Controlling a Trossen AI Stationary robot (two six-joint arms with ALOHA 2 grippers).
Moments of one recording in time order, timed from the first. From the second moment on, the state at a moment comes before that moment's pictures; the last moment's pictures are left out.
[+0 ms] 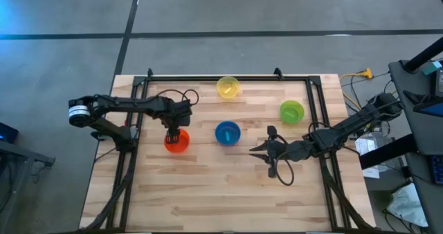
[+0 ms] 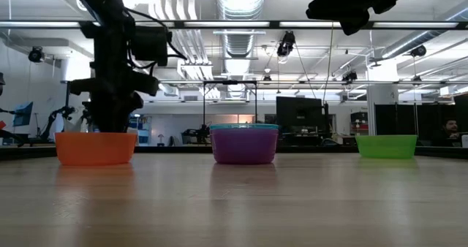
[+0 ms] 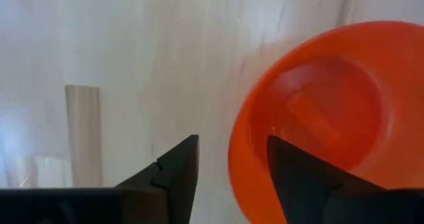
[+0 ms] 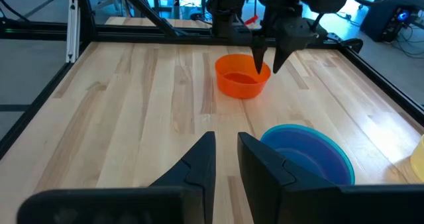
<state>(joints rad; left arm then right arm) 0.32 1.39 0.79 -0.80 0.01 0.22 0.44 1.21 0.65 0.17 0.47 0.13</state>
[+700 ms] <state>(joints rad) 0.32 1.39 0.74 -0.74 -0.01 0.27 0.44 1.21 0.65 0.17 0.47 0.13</state>
